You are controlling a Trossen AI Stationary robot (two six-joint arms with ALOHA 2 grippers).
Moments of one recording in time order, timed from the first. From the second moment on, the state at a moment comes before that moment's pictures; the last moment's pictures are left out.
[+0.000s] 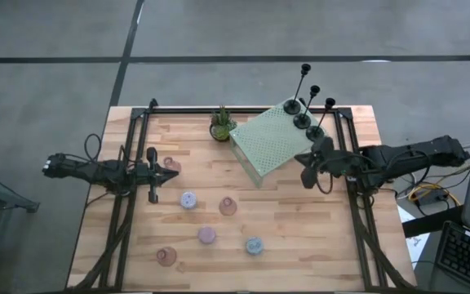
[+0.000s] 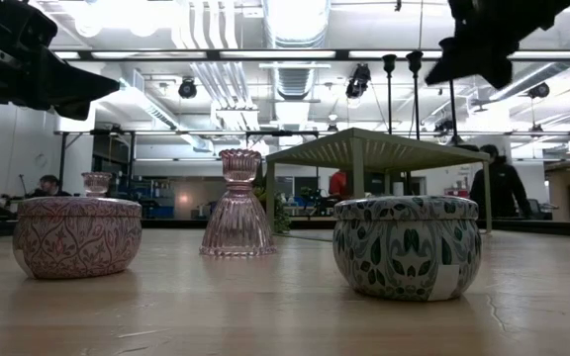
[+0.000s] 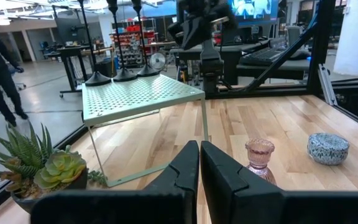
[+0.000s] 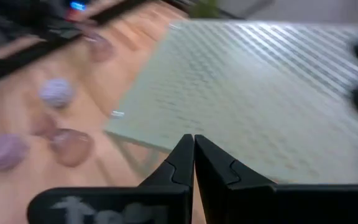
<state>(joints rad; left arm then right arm) -0.24 0.02 0.06 -0.09 -0.36 0.07 0.16 0.84 0.71 -0.50 0.53 0.61</state>
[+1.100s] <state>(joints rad) -0.24 0.02 0.06 -0.09 -0.36 0.07 0.49 0.87 0.40 0.22 0.34 0.33</state>
